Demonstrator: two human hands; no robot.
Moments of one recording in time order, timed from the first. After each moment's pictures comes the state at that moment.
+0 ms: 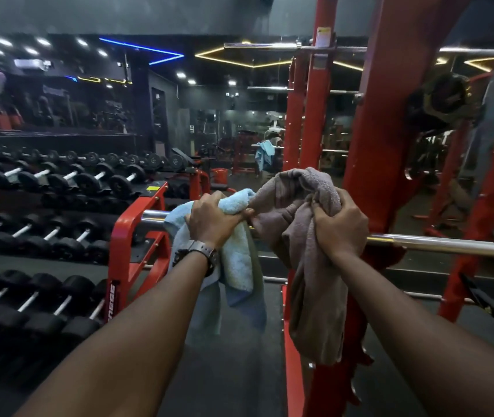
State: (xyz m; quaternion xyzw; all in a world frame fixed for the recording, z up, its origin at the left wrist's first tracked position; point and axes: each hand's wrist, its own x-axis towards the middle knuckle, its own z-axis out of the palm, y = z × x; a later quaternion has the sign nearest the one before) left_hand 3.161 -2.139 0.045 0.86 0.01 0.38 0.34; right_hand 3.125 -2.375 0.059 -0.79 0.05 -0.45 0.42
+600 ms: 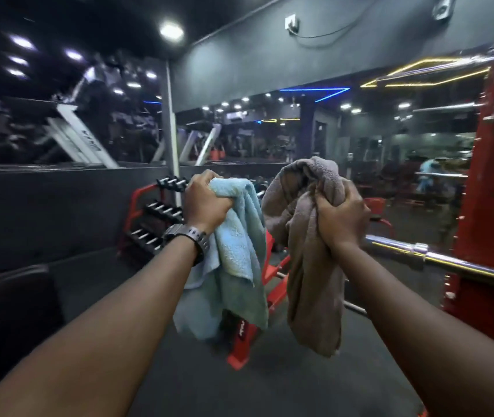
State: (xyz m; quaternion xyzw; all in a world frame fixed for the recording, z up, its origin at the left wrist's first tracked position) left_hand 2.892 -2.061 0.127 0.76 0.20 0.57 0.26; right_hand 3.024 -2.267 0.106 -0.68 -0.22 -0.33 0.62
